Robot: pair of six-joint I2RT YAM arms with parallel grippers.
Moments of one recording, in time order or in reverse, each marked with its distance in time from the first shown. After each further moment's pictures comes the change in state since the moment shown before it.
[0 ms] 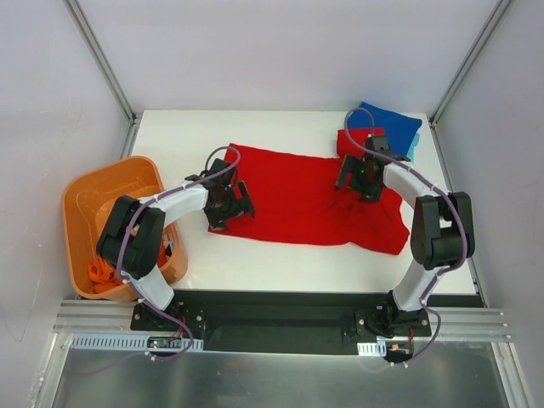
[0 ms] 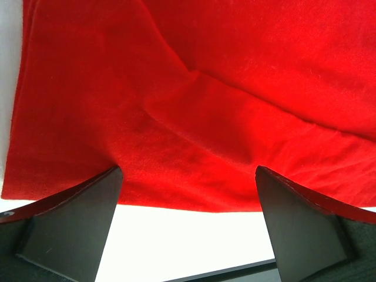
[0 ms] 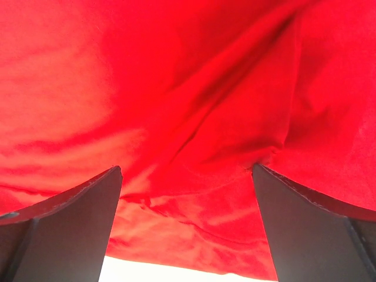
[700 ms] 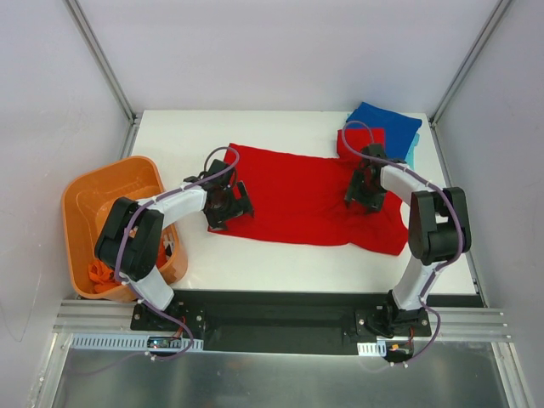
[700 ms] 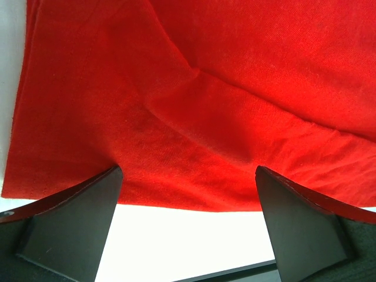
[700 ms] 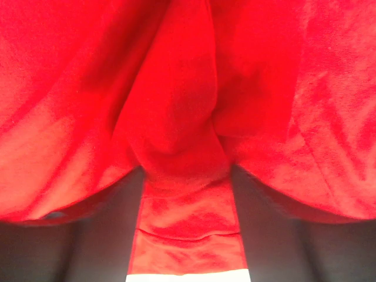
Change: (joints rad) left arm 0.004 -0.019 -0.021 0.019 0.003 0.000; right arm 0.000 0.048 -0.022 -0.098 0.153 -0.022
